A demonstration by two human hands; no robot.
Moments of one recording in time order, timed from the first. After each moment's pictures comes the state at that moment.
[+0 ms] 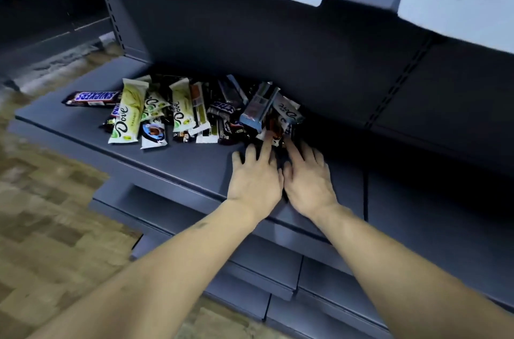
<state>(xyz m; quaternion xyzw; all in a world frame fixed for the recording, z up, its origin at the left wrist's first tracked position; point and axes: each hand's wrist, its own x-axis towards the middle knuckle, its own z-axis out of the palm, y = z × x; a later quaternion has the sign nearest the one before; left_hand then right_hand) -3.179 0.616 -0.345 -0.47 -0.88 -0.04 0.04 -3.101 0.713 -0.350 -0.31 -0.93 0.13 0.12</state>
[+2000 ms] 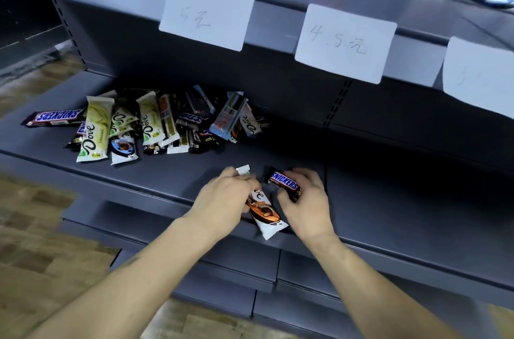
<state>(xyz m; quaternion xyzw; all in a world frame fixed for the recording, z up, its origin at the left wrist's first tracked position) -3.164 0.577 -0.303 -0.59 -0.79 -0.11 -0.08 -3.029 0.700 -0.345 -0.40 -0.83 0.29 0.27</state>
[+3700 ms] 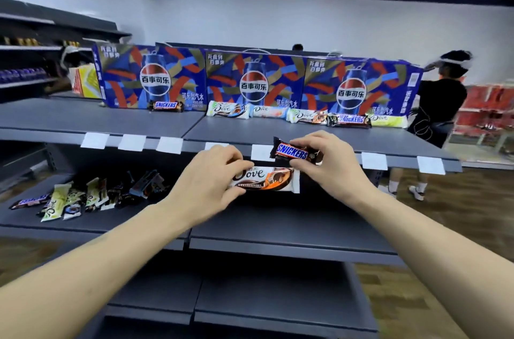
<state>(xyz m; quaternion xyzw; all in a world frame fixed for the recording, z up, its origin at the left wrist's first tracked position) -2.813 0.553 -0.045 -0.70 -0.62 -0.21 0.29 -2.602 0.703 -0.018 -0.24 -0.88 0.10 0.39</state>
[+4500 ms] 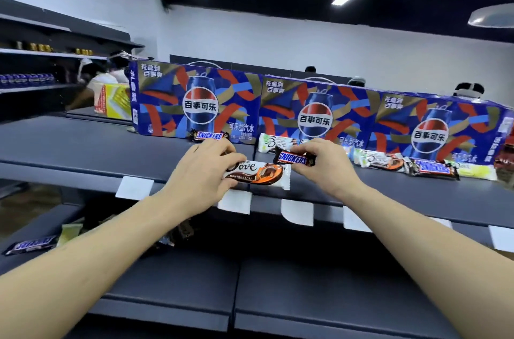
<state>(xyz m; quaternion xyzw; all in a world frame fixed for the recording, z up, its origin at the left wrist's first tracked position) -3.053 0.593 -0.011 -0.65 -0.66 -0.23 0.29 -2.851 0.773 0.011 -0.28 -0.89 0.04 0.35</state>
